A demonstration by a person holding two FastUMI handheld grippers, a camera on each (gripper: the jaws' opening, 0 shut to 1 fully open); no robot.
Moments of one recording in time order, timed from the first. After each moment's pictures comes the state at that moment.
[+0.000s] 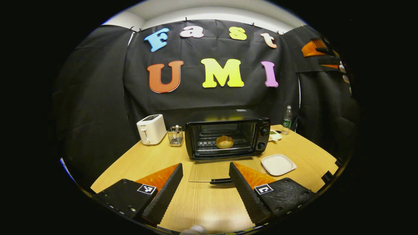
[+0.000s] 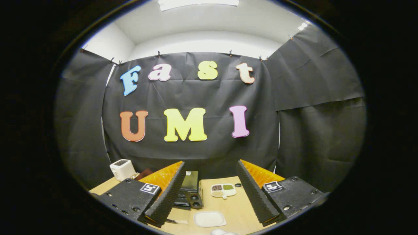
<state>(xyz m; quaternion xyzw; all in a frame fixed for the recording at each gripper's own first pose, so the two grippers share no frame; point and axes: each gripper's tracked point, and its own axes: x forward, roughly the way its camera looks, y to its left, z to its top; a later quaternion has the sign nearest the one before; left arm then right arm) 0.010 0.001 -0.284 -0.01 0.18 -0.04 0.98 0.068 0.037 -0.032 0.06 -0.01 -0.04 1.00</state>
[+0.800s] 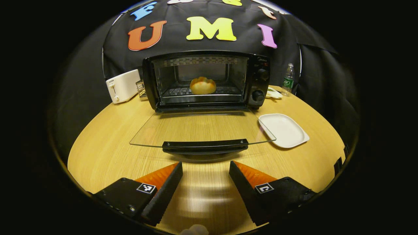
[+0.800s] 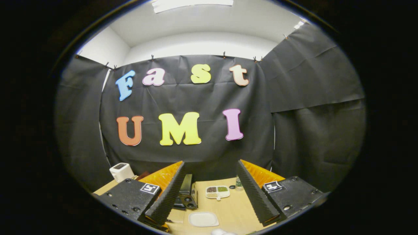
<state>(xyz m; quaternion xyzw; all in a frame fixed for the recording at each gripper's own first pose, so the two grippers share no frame) 0.040 -0.072 -0.439 -0.02 0.34 -0.06 0.94 0.059 0.001 -0.010 0.06 -0.01 -0.05 1.00</state>
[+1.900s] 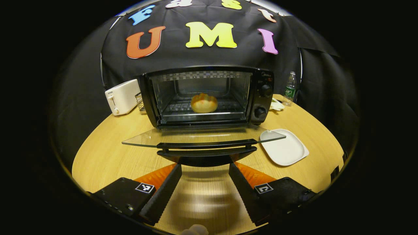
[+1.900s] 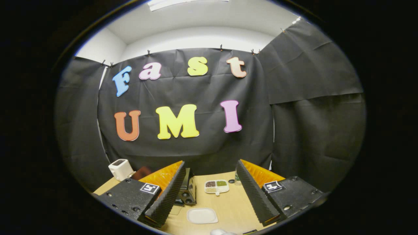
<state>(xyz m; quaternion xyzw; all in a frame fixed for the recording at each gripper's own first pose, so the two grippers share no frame) 0.081 -0.074 -0.386 -0.01 0.30 -0.06 0.95 0.065 -0.006 -0.037 0.07 0.03 -0.04 1.00</state>
